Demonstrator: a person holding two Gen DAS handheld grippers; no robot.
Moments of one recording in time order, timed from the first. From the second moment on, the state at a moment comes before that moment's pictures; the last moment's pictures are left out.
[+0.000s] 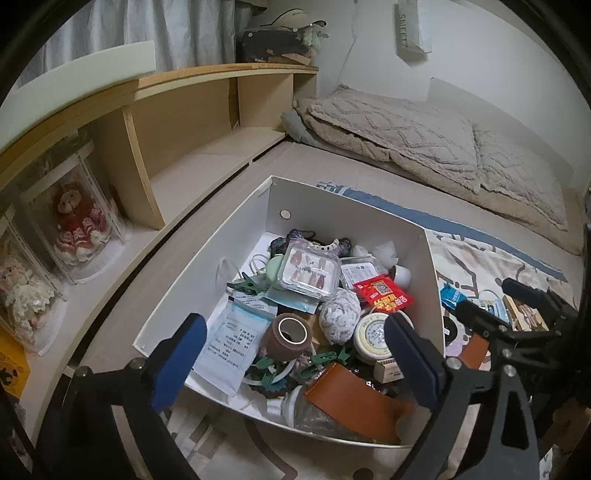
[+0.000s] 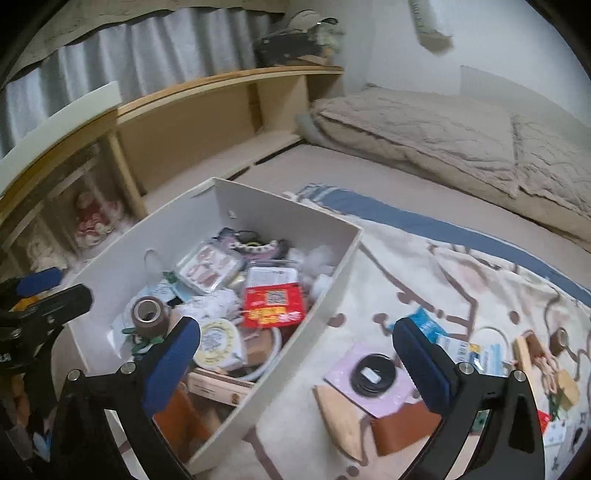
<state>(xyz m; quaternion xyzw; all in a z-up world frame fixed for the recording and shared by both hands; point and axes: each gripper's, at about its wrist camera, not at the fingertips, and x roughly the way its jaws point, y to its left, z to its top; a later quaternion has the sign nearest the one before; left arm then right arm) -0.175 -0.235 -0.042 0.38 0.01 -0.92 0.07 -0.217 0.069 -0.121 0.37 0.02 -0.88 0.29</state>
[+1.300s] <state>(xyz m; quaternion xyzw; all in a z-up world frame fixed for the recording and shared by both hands) -0.146 -0.091 -0.011 0.35 -0.03 -0.94 -0.02 -0.165 0.254 -0.095 0.34 0.01 -0.93 0.17</state>
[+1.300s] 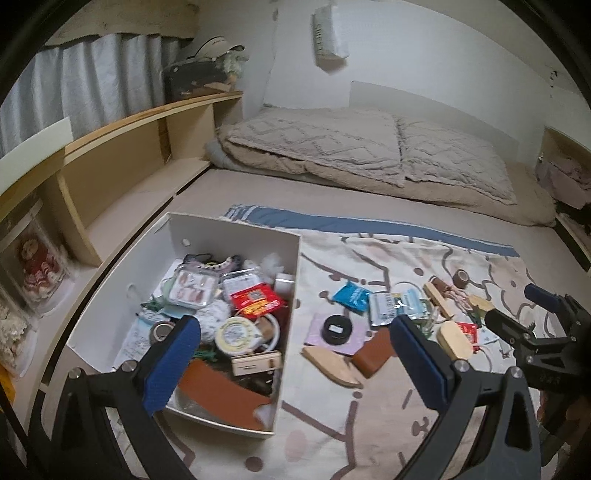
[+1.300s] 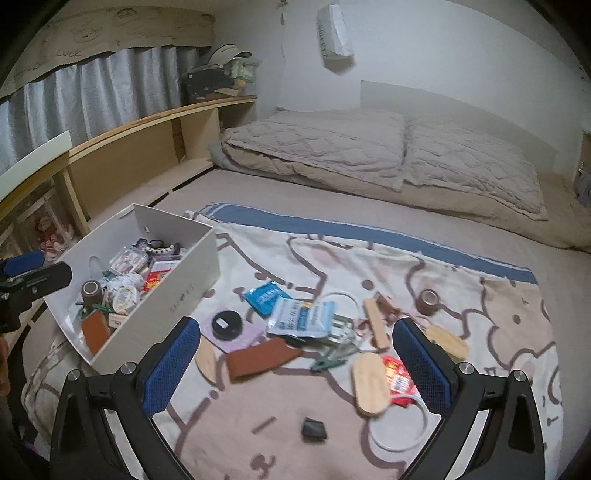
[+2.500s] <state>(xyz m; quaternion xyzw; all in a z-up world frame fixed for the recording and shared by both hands) -0.159 0.046 -0.123 0.33 0.01 -0.94 -0.10 -0.168 0.382 -0.181 0.36 -0.04 -0.93 0.09</state>
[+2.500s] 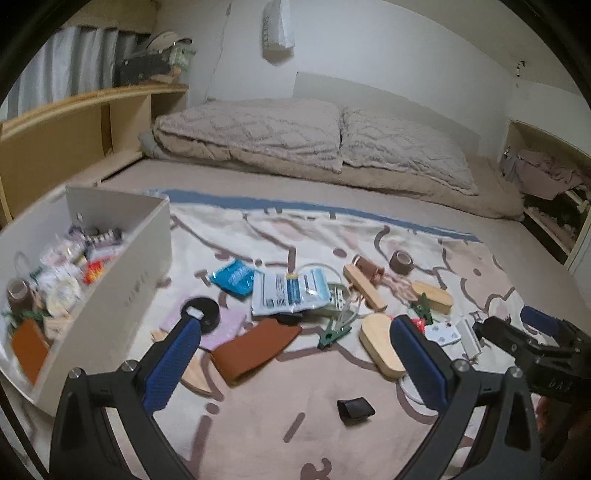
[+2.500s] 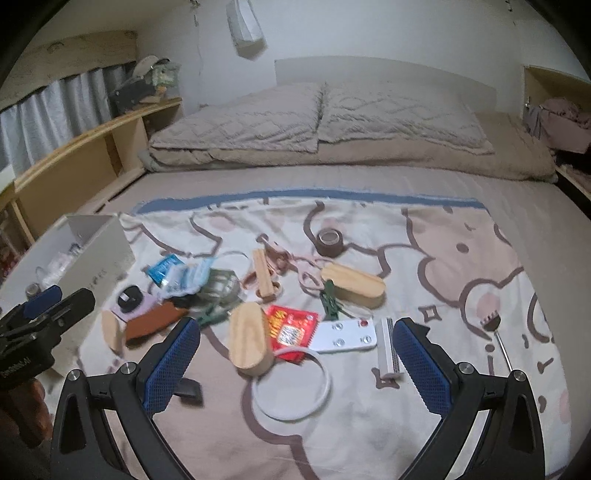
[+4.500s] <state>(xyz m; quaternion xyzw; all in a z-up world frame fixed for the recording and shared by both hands) -0.169 0.072 -0.246 0.45 0.02 -0.88 -0.16 -0.065 0.405 -0.302 0.60 0.04 -0.80 0.07</state>
